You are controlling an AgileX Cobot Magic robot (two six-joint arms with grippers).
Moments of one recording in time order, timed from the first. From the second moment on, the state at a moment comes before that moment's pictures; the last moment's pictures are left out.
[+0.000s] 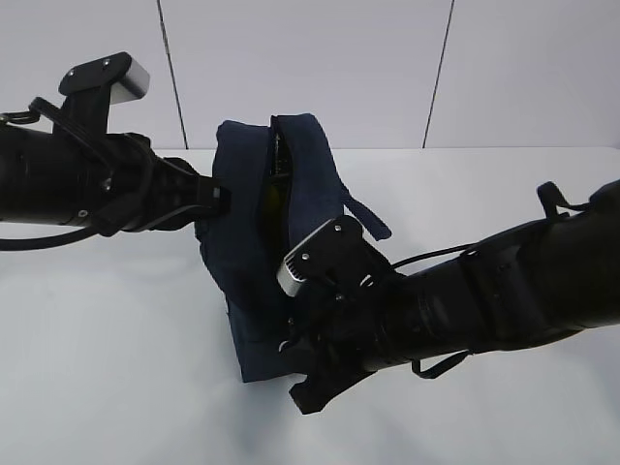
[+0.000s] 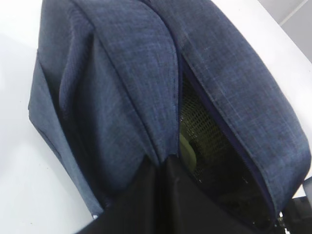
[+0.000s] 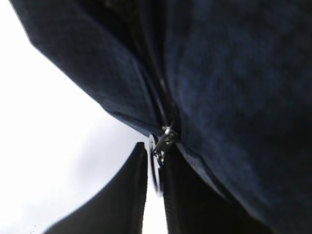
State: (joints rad) left arm -0.50 1.53 -0.82 -1.61 0.26 1.31; right arm 0.61 1.83 -0.83 1.79 0.36 -1.98
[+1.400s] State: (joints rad) left arm -0.50 1.53 -0.82 -1.61 0.25 1.31; right arm 0.61 1.88 -0.87 1.79 0.39 -1.90
